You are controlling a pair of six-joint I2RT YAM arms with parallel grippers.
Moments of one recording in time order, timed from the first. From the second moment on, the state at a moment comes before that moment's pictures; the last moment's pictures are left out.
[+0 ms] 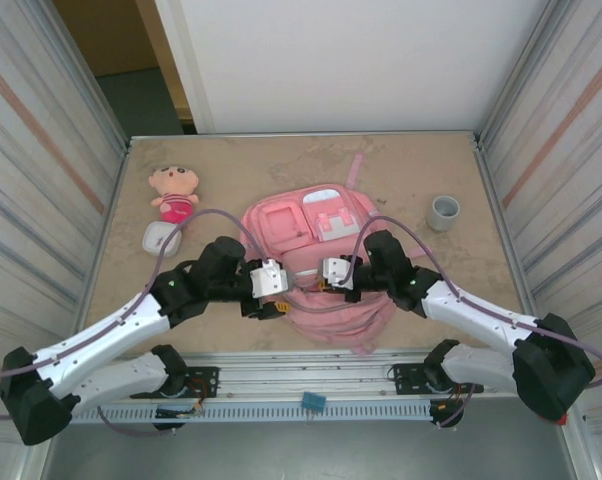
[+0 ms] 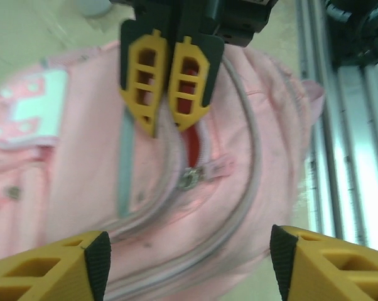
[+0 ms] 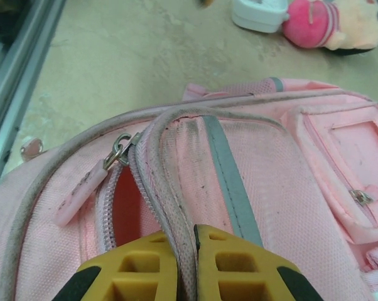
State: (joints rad) left arm -0.84 0.94 0.74 -0.46 0.31 0.59; right arm 0.69 1.11 0.57 -0.07 -0.54 -0.72
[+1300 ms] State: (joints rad) left arm -0.83 1.19 0.73 -0.28 0.31 0.44; right arm 0.59 0.93 0.83 -0.50 -0.45 -0.02
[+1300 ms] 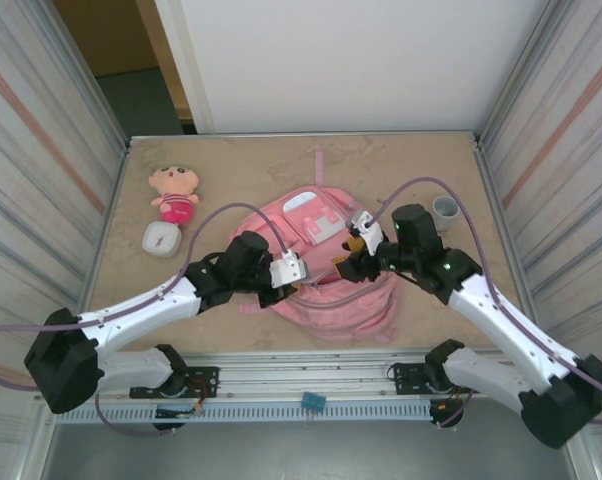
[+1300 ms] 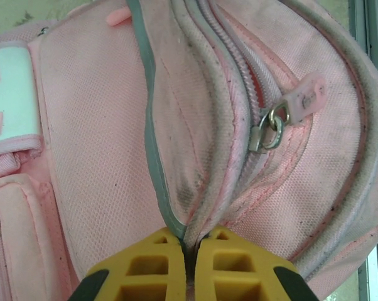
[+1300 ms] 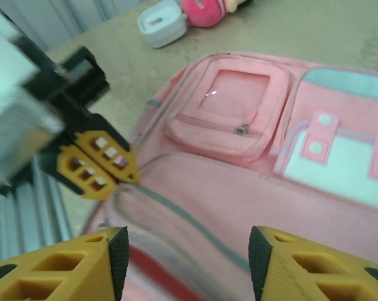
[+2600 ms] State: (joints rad) left arm -0.78 1.18 0.73 -0.29 0.36 0.39; right arm 0.95 1.02 0.81 -0.54 -0.12 0.66
